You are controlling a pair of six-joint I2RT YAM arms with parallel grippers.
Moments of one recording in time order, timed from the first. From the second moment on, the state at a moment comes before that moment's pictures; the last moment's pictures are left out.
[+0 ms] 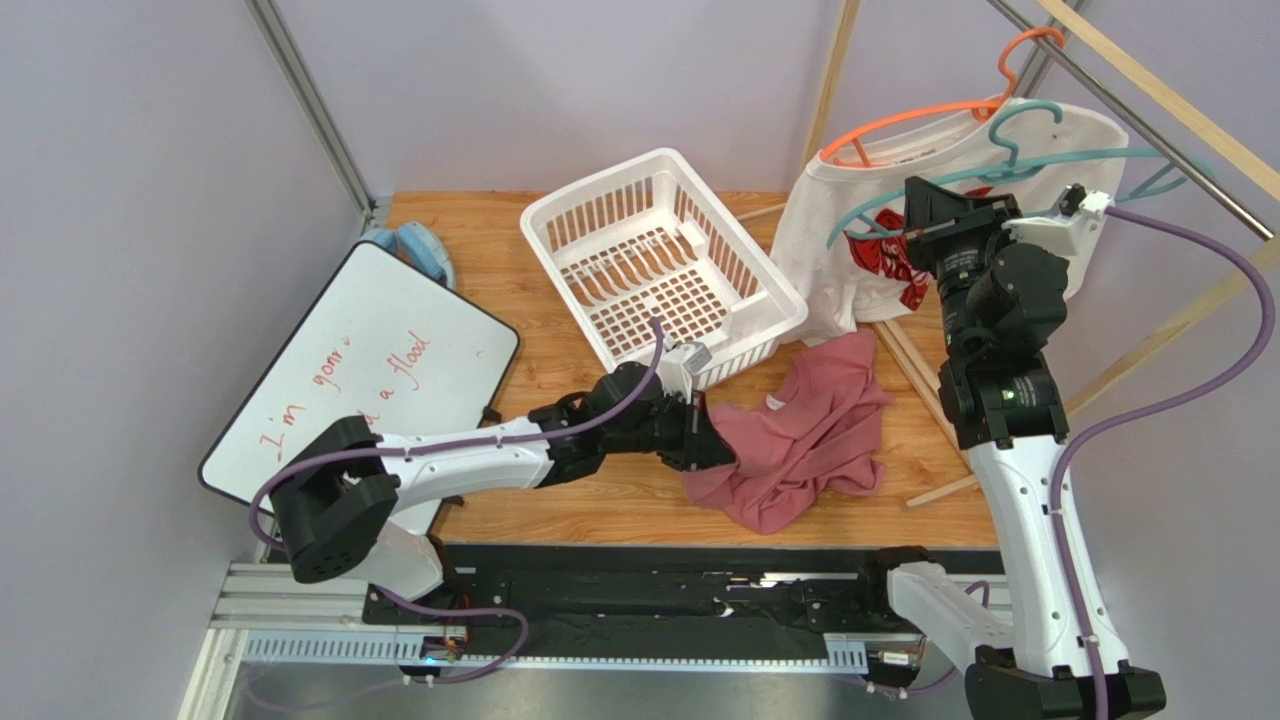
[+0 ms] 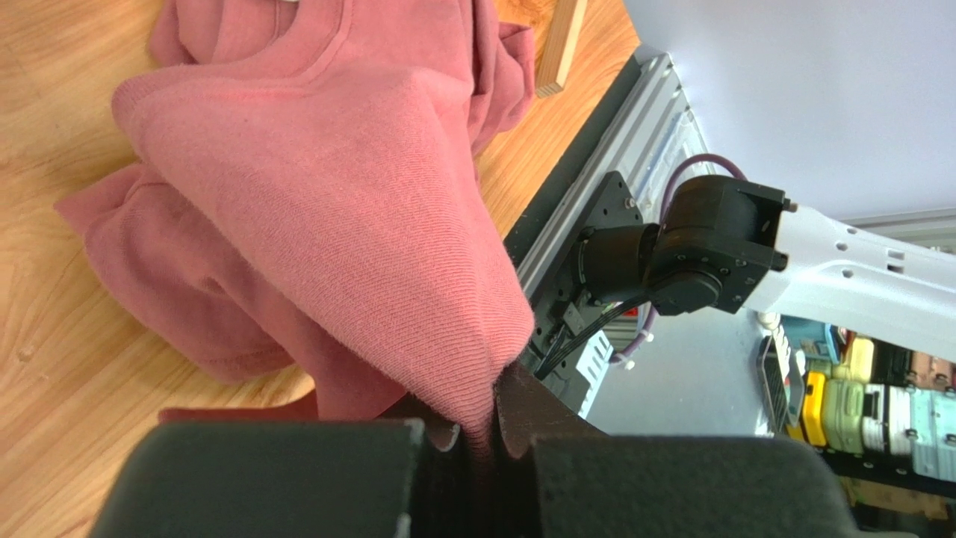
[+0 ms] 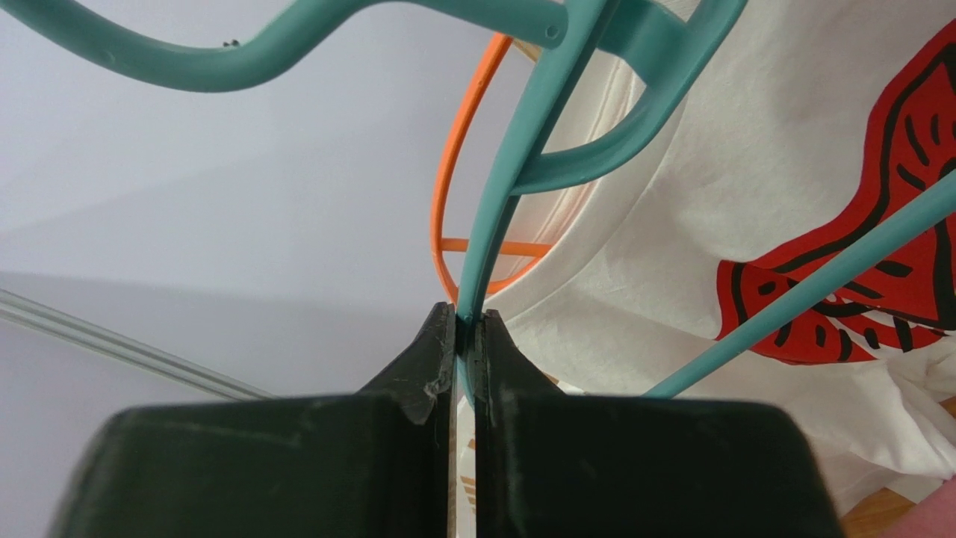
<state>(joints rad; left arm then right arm) -1.03 1.47 0.83 0.22 0.26 -0.75 0.10 0.94 1.20 -0.11 0.19 0.89</state>
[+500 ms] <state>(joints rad) -1.03 1.44 0.82 0.22 0.25 -0.75 0.03 0.99 1.27 -0.09 0.25 0.98</state>
